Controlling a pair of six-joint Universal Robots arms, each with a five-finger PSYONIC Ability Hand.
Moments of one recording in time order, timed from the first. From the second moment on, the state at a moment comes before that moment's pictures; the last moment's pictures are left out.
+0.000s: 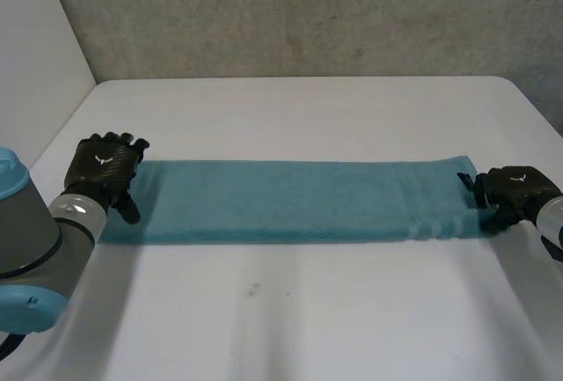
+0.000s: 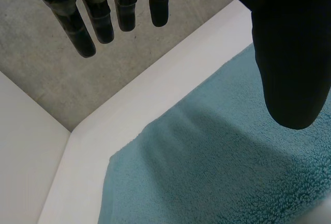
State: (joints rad) left arm 4.51 -1.91 -1.80 3.53 -1.53 3.55; right arm 1.45 -0.99 1.56 -0.06 1.16 2.60; left_hand 0.21 0.21 0.22 0.21 0.05; right_hand 0.80 0.94 0.93 0.93 0.72
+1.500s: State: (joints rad) left arm 4.34 -1.89 -1.75 3.53 -1.53 3.46; right arm 2.09 -1.06 1.38 -0.05 1.45 2.88; left_hand 0.21 0.21 0.22 0.21 0.05; right_hand 0.21 0.22 0.22 0.24 0.07
